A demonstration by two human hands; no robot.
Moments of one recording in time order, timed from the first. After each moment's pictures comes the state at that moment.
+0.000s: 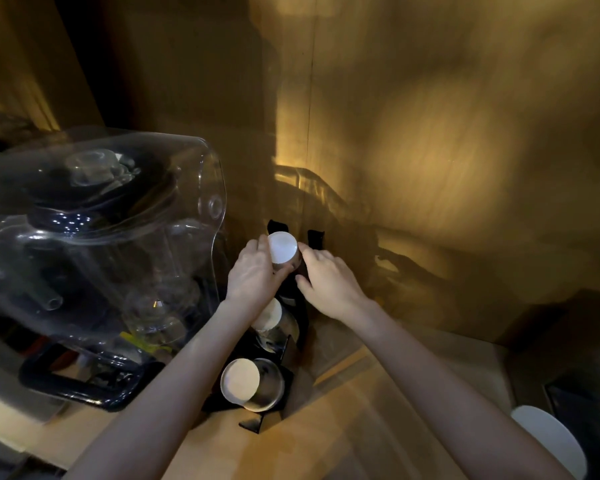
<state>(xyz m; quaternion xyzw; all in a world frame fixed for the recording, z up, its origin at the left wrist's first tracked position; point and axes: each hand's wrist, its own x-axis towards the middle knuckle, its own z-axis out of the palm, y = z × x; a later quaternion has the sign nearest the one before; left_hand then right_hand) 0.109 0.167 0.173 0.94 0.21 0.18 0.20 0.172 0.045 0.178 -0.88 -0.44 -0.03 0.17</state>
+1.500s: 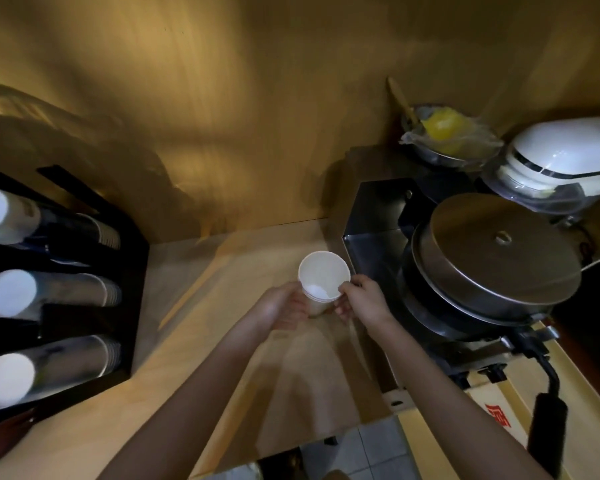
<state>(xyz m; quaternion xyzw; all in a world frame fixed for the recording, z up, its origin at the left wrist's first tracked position) 0.126 -0.131 0.060 0.67 0.21 -0.32 0.64 0.121 -0.286 0.073 -0.78 0.23 0.14 0.57</state>
